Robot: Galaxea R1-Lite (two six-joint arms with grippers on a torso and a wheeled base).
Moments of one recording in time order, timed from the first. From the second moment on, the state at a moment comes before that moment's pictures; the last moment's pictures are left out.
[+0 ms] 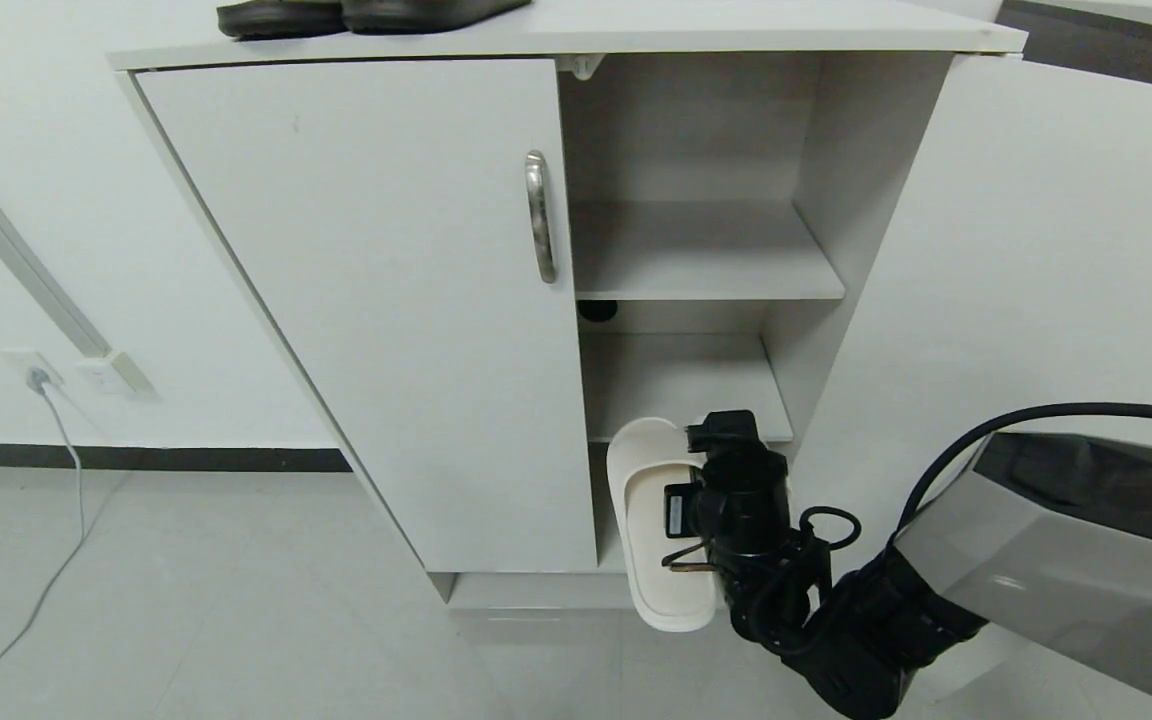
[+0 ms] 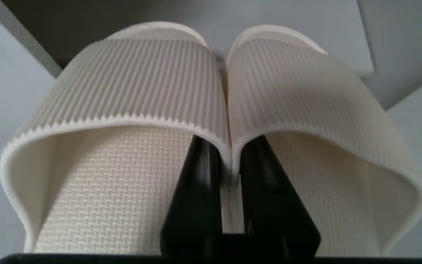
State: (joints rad) left arm 0.00 0.00 0.00 0.00 -0.02 0.02; right arm 0.79 2.24 -0.98 -1.08 -0.68 0.16
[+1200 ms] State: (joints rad) left arm 0.00 0.00 0.00 0.00 -0.02 0.02; right arm 0.75 2.34 -0.94 -1.38 -0.69 0.02
